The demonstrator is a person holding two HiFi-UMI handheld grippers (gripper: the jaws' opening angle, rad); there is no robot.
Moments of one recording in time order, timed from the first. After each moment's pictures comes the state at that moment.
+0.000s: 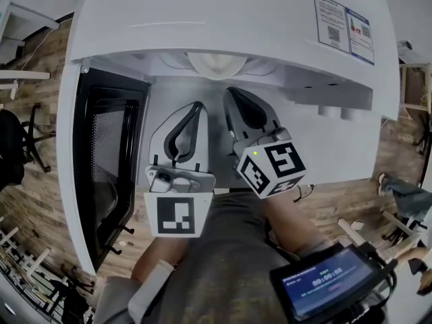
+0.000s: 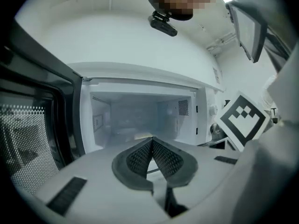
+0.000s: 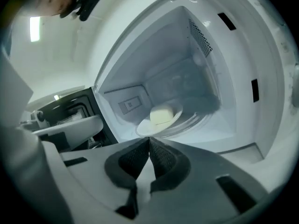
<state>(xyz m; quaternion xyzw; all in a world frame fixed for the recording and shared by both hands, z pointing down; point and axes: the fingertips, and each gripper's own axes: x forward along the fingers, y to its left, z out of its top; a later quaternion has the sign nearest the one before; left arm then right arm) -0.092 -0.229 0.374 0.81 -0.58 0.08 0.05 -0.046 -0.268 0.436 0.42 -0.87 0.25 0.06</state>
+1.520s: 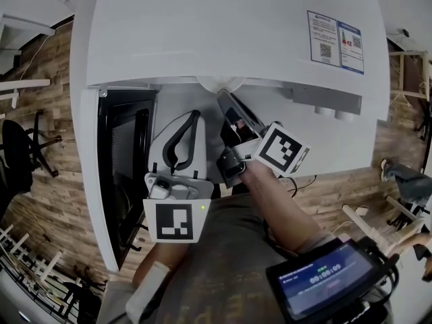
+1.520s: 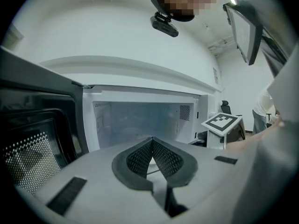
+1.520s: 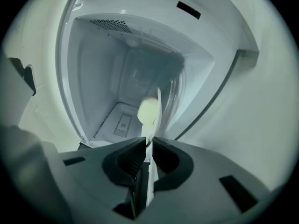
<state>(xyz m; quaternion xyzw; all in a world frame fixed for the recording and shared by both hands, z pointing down) -0.107 -0.230 0.350 0.82 -0.56 0.11 0.09 -0.060 -0.275 0.437 0.38 -0.70 0.59 -0.12</state>
